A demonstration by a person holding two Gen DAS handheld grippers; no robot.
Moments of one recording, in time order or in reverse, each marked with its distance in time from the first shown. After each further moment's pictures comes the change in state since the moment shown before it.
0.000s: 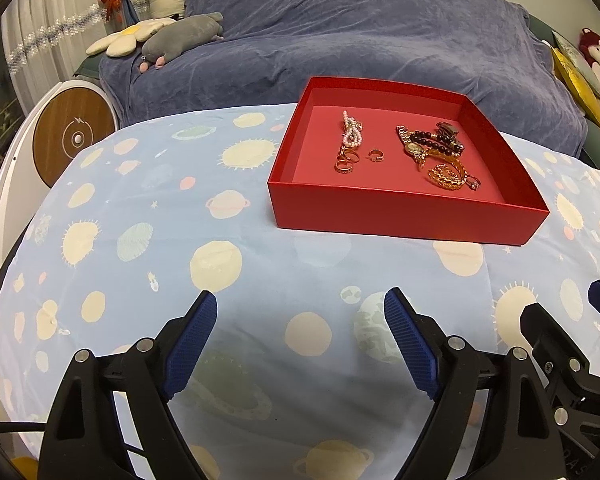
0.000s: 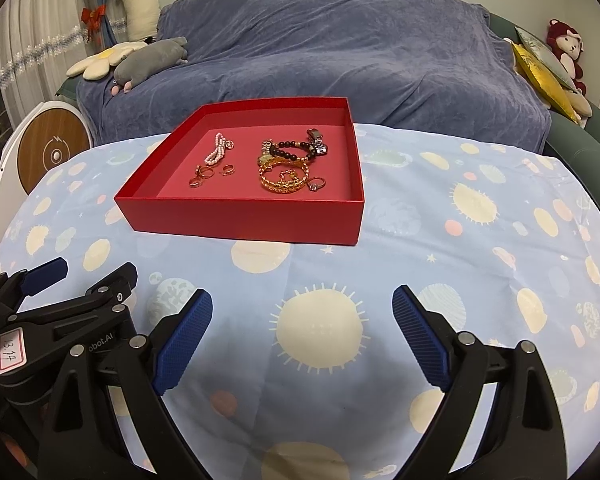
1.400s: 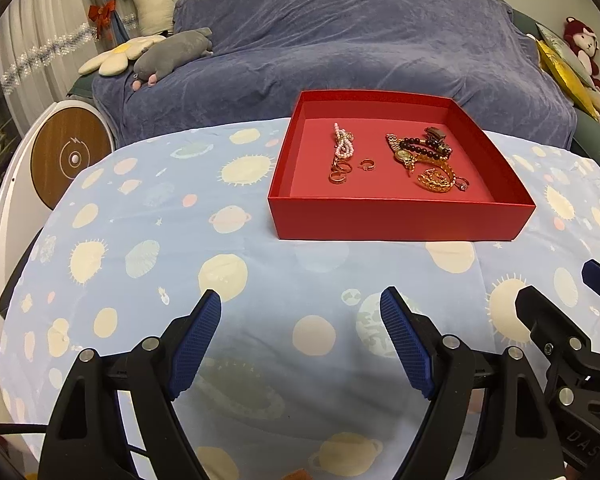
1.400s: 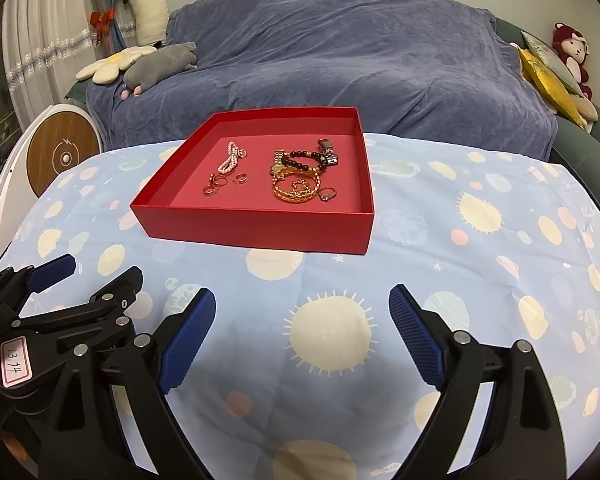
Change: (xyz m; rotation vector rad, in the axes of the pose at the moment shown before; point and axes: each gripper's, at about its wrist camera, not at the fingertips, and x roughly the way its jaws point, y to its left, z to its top) left arm -0.012 0.002 0.001 0.059 -0.038 -0.005; right arm -0.009 0.004 0.004 -0.004 -0.018 0.027
